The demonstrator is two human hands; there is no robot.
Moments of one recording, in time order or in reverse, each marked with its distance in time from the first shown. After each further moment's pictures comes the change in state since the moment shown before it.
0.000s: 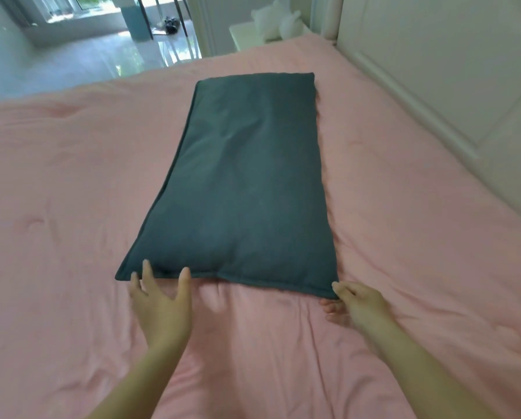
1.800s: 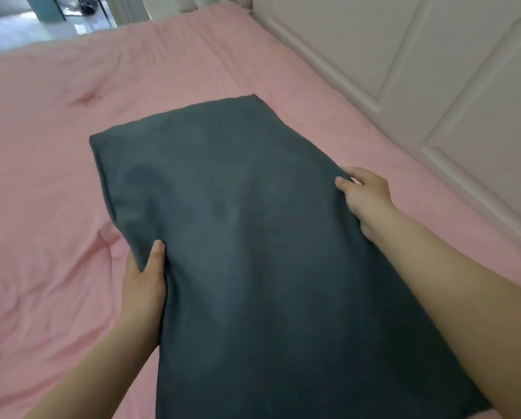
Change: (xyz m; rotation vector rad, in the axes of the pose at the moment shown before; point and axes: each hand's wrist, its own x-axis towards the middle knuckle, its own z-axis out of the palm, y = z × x) left_hand -0.110 0.069 0.065 -0.567 -0.451 -0.078; right_hand 0.054 -0.058 -0.149 -0.172 0.375 -0.433
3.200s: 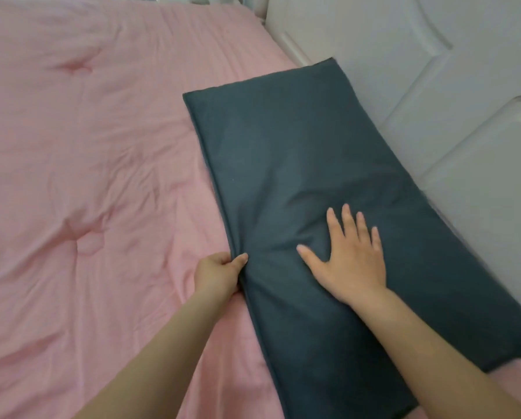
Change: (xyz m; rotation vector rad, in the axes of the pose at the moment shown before) left_hand 0.031 -0.033 0.110 -0.057 -0.261 -0.340; right_hand -0.043 0.018 0.001 -1.270 -0.007 -0.409
